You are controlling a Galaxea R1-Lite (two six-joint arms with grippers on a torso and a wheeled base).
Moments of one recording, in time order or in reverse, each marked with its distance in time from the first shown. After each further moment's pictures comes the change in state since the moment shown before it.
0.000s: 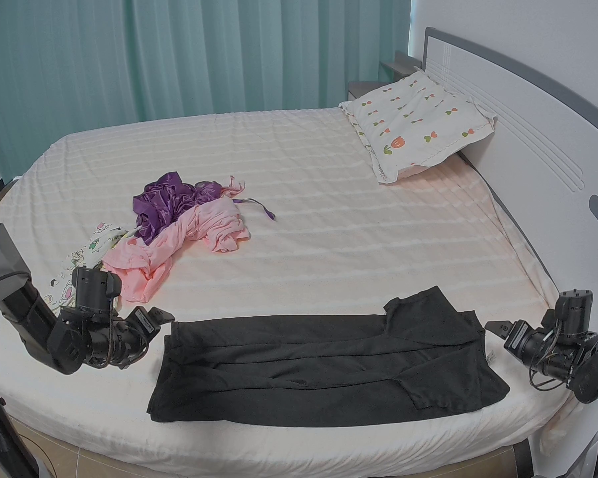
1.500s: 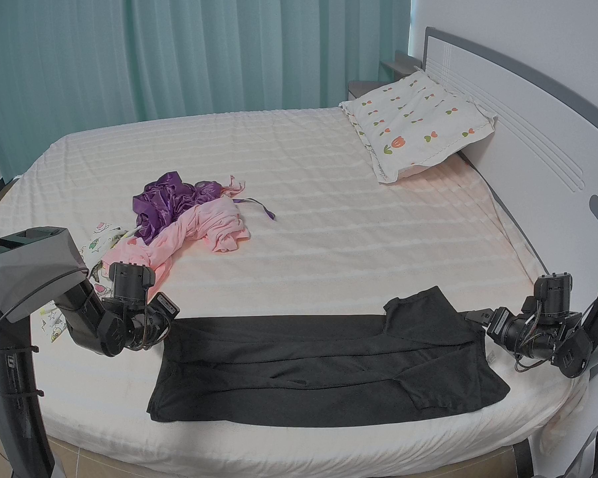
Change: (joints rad) left arm -0.002 0.320 -0.296 -0.082 0.129 -0.065; right arm 0.010 0.098 -0.234 0.186 0.081 -0.008
